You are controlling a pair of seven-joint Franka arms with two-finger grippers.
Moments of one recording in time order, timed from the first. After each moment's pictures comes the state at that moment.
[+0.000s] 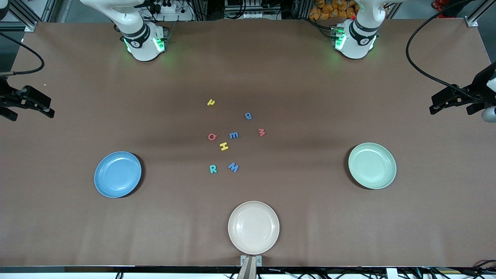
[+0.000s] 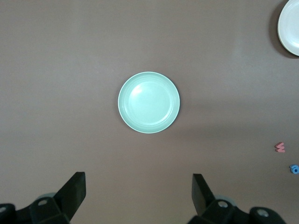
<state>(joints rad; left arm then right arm) 0.05 0.10 -0.10 -1.41 0.00 1.53 -0.04 0.03 0.06 -0.06 -1.48 0.01 1.62 -0.11</state>
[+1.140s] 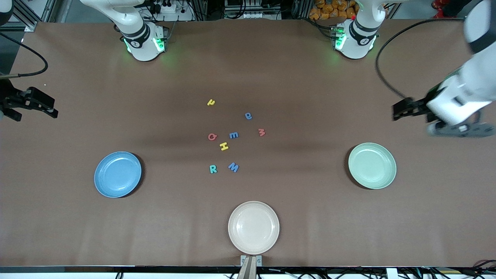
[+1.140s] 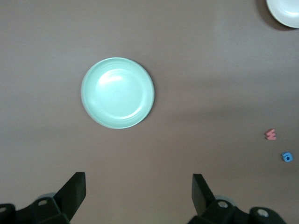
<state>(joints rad) 0.01 0.17 -0.23 -1.54 0.00 1.64 -0.13 0.03 0.06 -0.06 -1.49 0.01 1.61 -0.11</state>
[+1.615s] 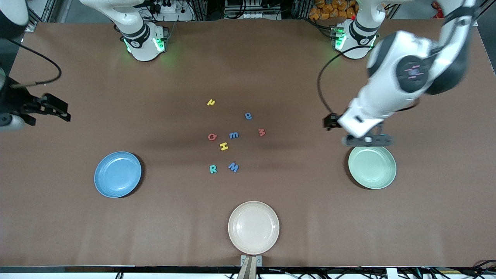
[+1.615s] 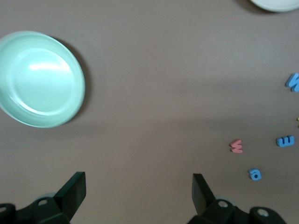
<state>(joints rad) -0.13 0.24 -0.34 -1.73 0.00 1.89 -0.46 0.06 0.12 -0.05 -1.51 0.01 1.67 -0.11</state>
